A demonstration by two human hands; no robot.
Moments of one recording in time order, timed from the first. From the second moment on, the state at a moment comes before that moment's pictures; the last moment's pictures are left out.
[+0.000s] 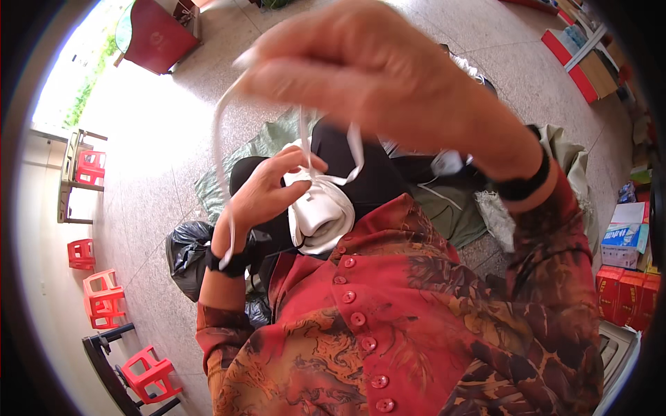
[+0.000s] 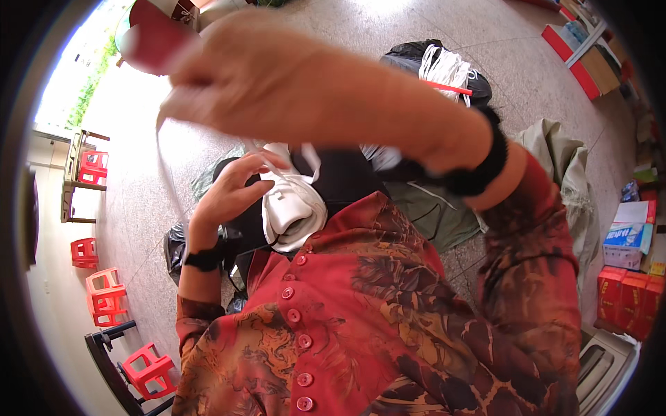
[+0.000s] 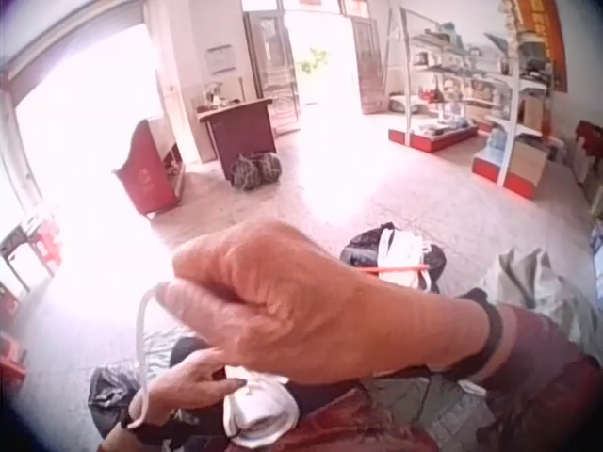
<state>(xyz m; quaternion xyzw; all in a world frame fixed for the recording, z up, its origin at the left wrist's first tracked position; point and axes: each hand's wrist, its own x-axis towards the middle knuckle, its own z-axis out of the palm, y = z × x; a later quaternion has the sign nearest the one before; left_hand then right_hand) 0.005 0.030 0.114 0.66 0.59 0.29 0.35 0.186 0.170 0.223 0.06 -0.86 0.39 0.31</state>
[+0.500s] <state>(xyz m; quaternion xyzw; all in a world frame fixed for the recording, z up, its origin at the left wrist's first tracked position) -0.098 -0.118 0.059 0.04 0.51 0.78 0.36 0.353 0.384 0.099 -0.37 -0.83 0.07 0.42</state>
